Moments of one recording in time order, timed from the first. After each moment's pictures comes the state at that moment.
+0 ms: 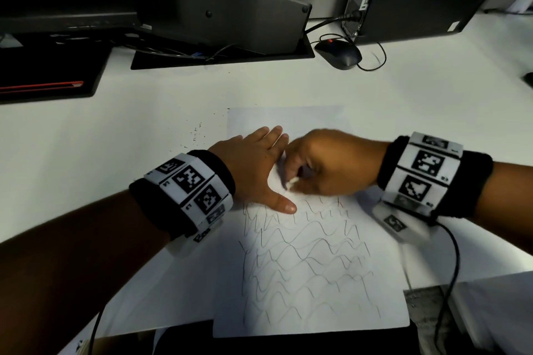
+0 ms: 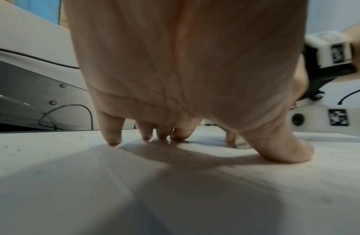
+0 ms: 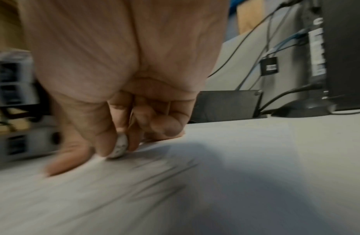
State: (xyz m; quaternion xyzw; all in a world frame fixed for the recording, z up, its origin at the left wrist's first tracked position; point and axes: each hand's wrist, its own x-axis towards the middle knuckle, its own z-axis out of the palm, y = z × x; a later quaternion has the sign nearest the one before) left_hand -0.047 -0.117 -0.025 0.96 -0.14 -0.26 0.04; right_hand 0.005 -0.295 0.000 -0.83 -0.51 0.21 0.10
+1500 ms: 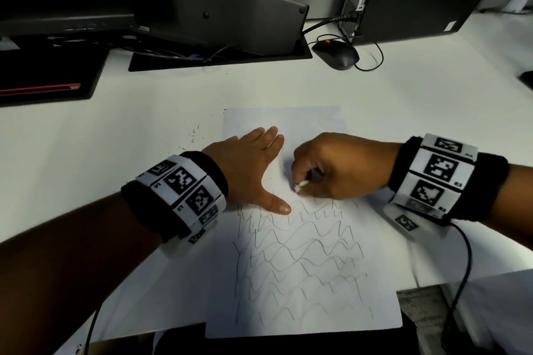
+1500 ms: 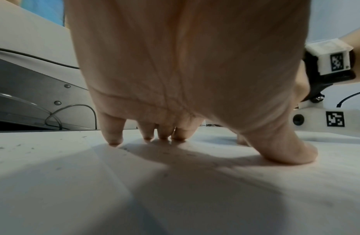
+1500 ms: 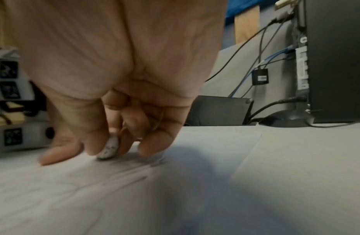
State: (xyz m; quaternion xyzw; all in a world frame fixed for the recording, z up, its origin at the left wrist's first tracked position) left_hand -0.048 -0.114 -0.023 0.95 -0.14 -0.27 0.01; right_hand 0.006 -0.308 0.002 -0.82 -0.51 0.22 0.11
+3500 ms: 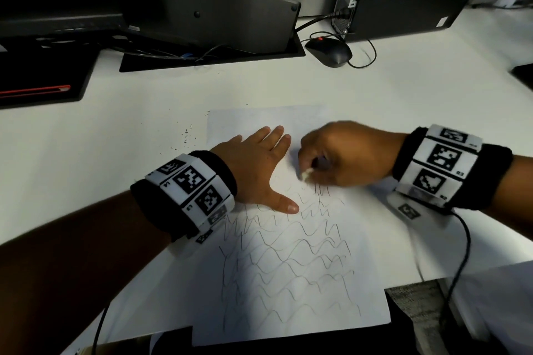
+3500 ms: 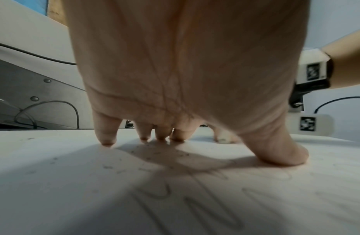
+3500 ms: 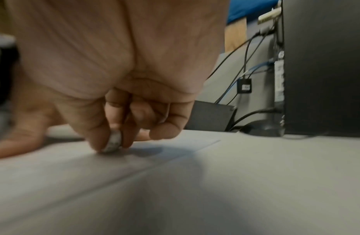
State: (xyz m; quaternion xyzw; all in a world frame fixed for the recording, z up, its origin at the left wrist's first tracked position) left_hand -0.043 -0.133 -0.022 0.95 -0.16 -0.26 -0.01; right_hand 0.010 -0.322 0.007 -0.85 -0.49 0.18 0.07
